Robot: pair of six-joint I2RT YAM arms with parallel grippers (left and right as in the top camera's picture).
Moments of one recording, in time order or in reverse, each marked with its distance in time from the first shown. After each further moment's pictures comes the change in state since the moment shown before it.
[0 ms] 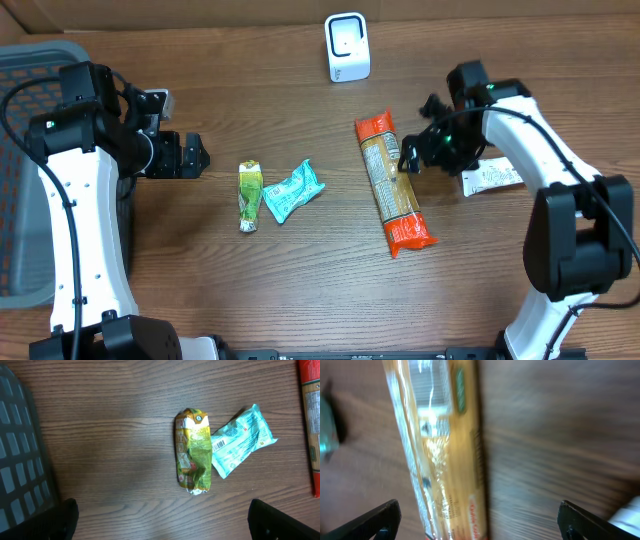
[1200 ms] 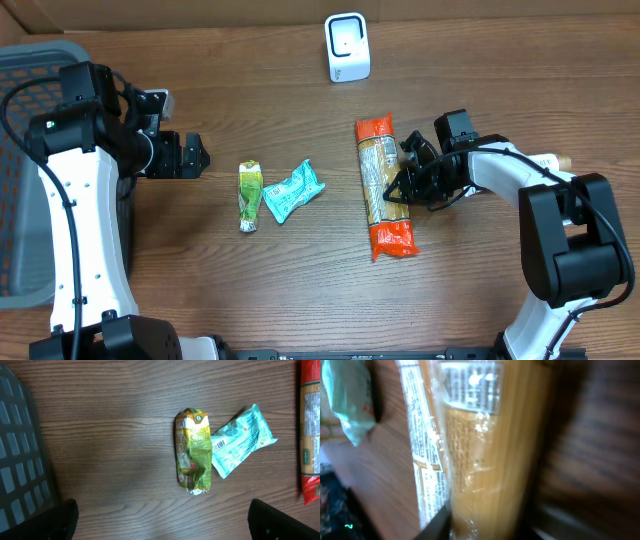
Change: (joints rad) left arm 0.000 0.000 0.000 0.000 0.000 0.000; right arm 0.037 -0.023 -0.383 0.448 -0.291 0.060
